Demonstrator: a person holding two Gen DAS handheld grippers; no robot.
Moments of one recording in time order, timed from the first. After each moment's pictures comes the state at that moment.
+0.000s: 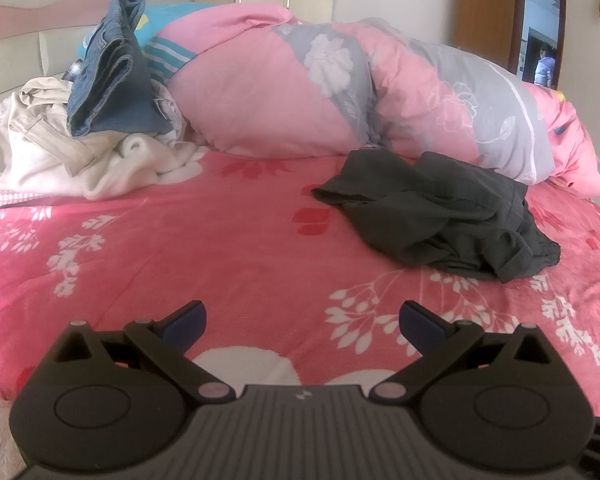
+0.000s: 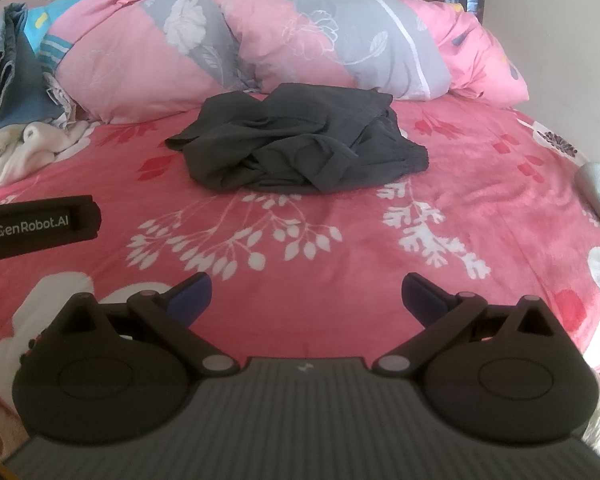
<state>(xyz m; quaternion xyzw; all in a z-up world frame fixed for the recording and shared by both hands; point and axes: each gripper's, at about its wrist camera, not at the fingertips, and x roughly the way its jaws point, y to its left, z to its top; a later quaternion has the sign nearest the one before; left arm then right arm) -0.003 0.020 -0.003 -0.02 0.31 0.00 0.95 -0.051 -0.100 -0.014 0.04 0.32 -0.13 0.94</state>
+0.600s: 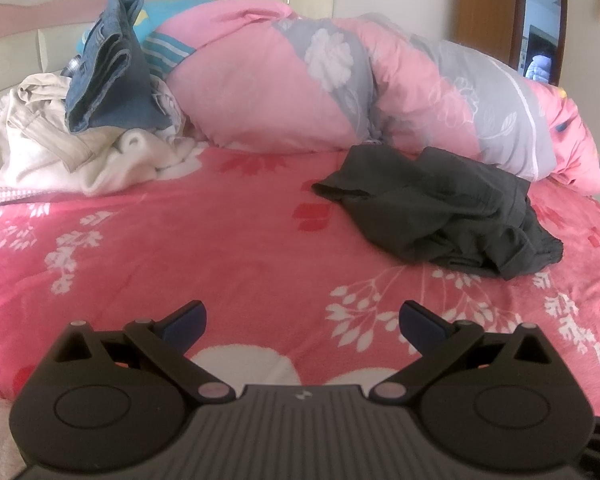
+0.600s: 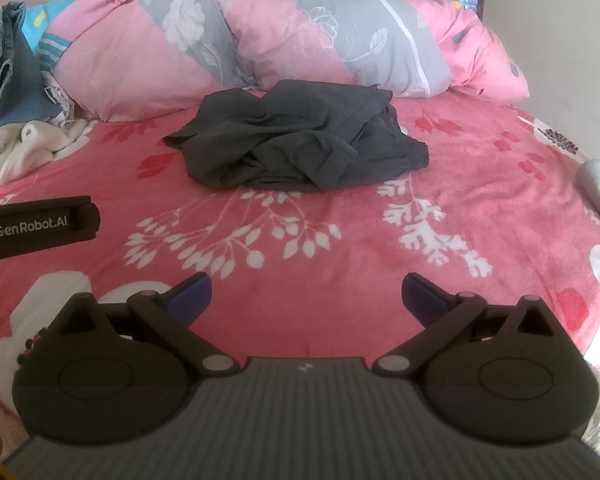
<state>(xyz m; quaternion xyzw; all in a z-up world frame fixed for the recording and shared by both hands) -0.001 0.018 -0.008 -0.02 0.32 0.00 0.95 -0.050 -0.100 -0.017 0.04 0.32 -0.13 0.94</state>
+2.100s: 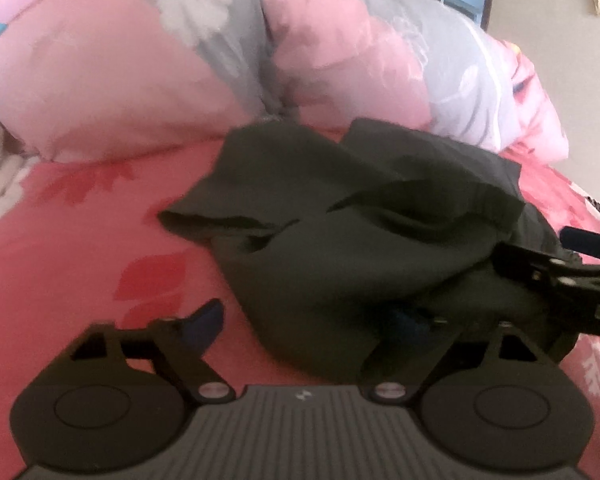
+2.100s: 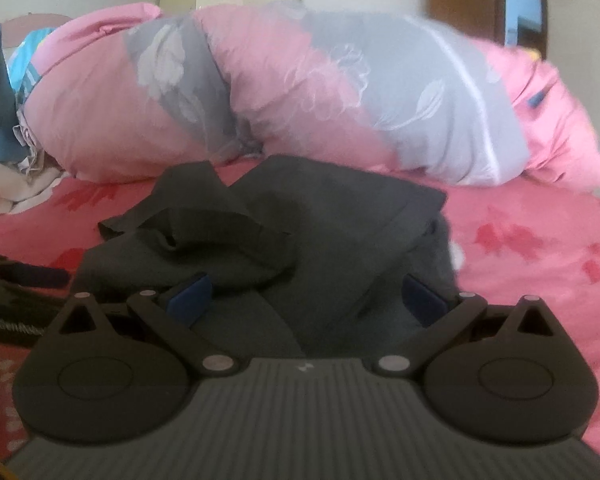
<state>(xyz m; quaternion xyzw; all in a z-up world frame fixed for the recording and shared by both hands) 0.204 -0.051 -0.076 0.00 0.34 -0.16 0.92 0.155 -0.230 -0.044 0.01 0.23 -0.03 0.97</state>
